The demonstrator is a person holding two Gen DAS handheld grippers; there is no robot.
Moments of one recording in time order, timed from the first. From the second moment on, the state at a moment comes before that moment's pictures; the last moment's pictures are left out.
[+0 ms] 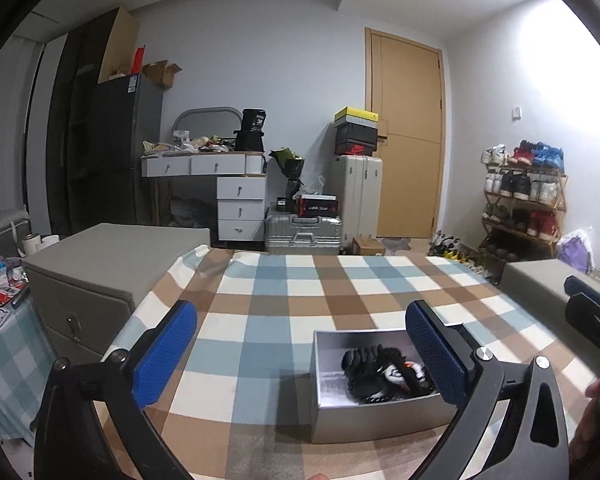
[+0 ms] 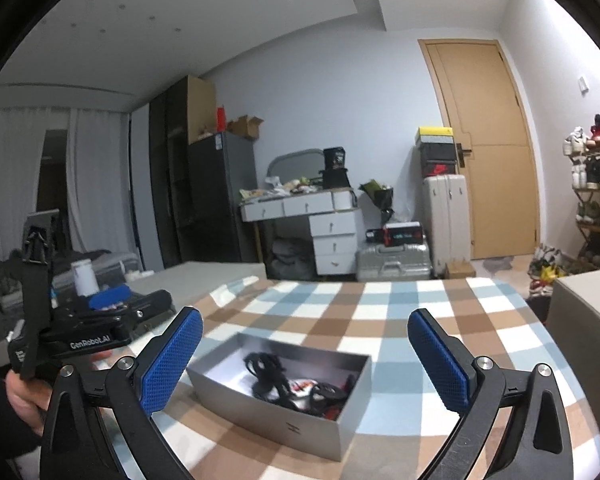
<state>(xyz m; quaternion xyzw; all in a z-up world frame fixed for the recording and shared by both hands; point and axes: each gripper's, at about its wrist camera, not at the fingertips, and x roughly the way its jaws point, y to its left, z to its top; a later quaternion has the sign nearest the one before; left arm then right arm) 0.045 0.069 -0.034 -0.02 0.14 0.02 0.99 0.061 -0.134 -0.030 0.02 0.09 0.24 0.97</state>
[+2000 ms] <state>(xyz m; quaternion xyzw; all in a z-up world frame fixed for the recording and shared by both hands) 0.043 0.056 -0.051 -0.01 0.15 0.03 0.99 0.069 -0.115 -0.056 -0.04 0.14 0.21 0.97</state>
